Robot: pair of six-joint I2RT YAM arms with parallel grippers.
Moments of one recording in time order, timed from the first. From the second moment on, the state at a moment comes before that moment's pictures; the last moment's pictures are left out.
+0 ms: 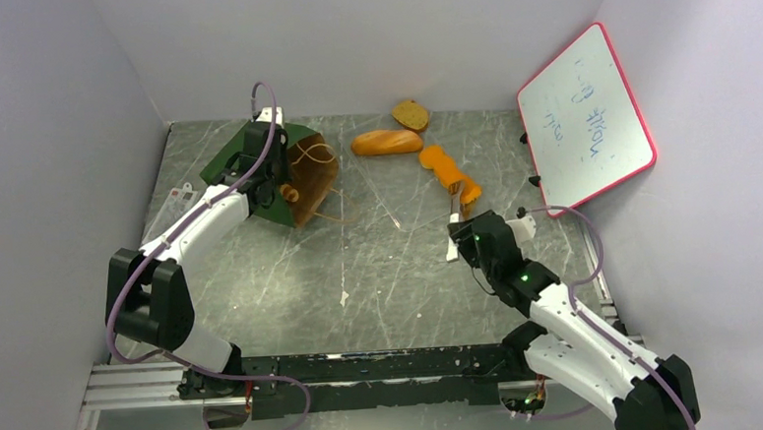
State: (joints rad) left arm -0.37 1.54 1.18 -0.23 -0.34 -0.20; right arm 0.52 0.79 0.46 -0.26 0.41 1.28
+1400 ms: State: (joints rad) left arm -0.37 1.47 1.08 -0.20 -0.28 -0.19; right arm 0.55 0.60 0.50 -0.49 0.28 1.21
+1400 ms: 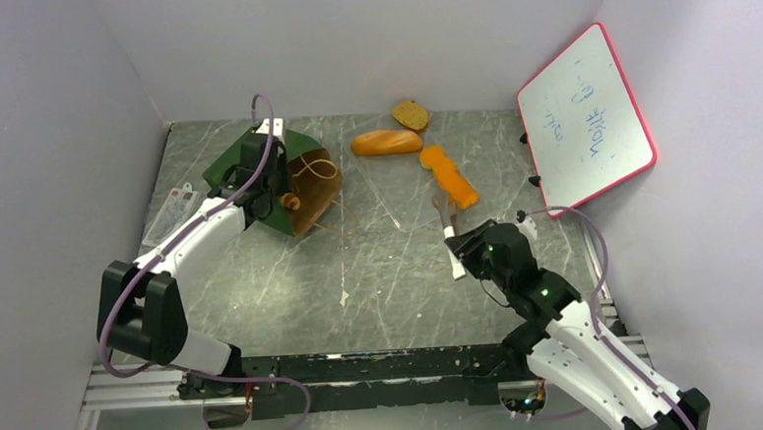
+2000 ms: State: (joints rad) left arm -0.37 1.40 1.02 -0.18 -0.22 -0.15; right arm 0.90 0.98 0.65 -0.19 0.20 1.12
